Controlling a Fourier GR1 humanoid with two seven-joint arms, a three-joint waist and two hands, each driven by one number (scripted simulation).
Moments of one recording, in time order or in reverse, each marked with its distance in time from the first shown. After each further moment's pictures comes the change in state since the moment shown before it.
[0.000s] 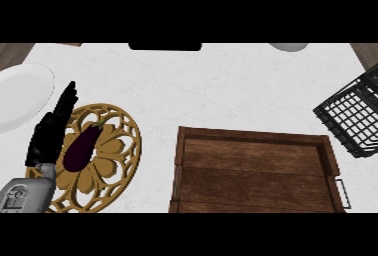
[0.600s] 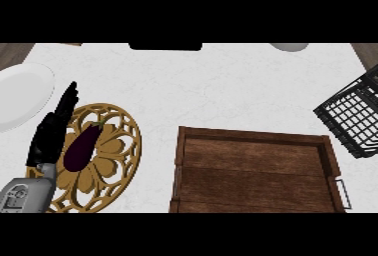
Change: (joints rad) left arm -0.001 0.016 -0.023 0.008 0.016 0.016 -0.002; right arm 0.217 0.011 -0.119 -0.530 -0.118 0.034 0.343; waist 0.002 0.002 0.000
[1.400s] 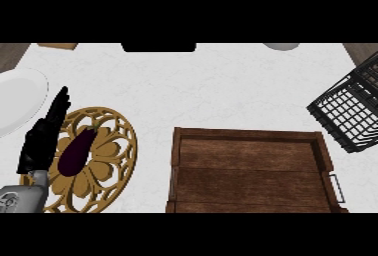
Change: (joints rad) left arm 0.048 0.035 -0.001 -0.023 0.035 0.026 -0.010; right arm 0.297 0.152 -0.107 -0.544 -0.523 0.170 0.340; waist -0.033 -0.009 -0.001
